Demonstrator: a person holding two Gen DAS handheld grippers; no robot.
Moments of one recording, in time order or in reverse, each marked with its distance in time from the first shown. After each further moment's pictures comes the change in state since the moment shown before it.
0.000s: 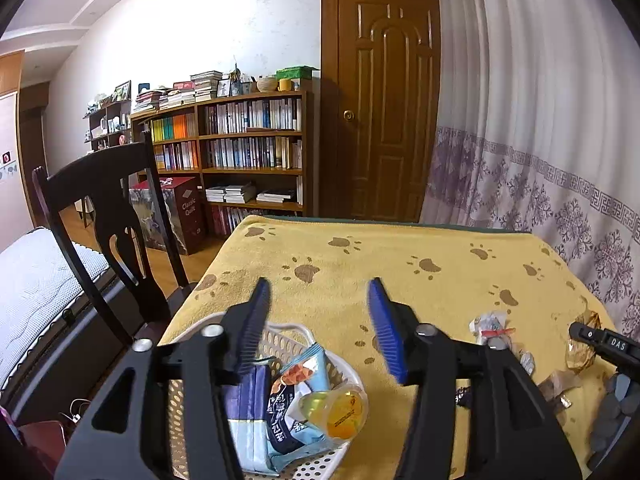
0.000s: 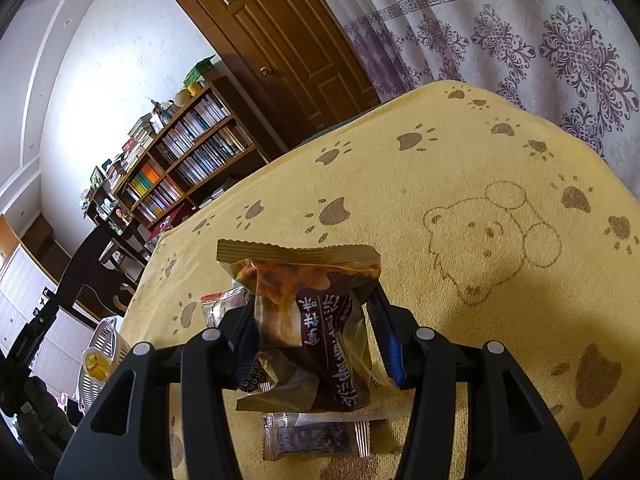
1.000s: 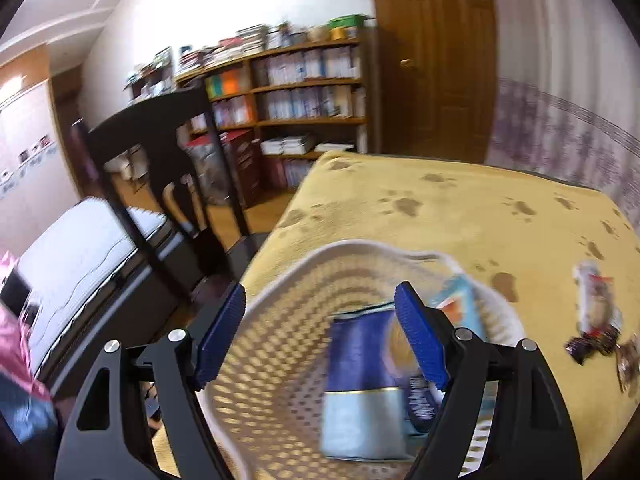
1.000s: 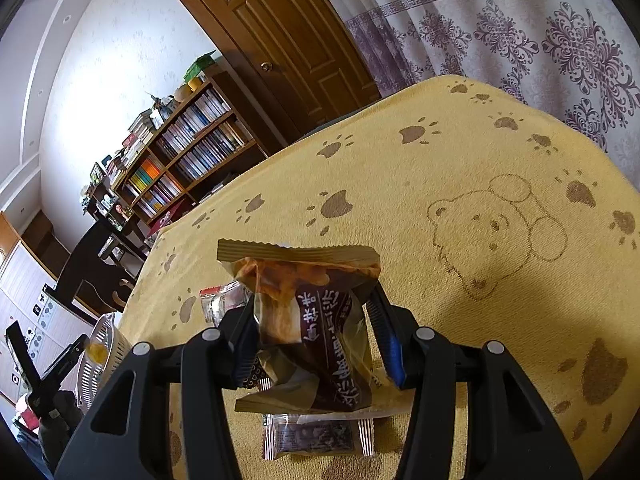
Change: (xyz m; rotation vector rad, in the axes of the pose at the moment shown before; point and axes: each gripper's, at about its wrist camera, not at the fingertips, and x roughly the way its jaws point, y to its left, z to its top) left arm 0.045 0.074 -0.042 -0.021 0.187 0.232; right arm 0.005 0.000 -0.002 -0.004 0.014 0.001
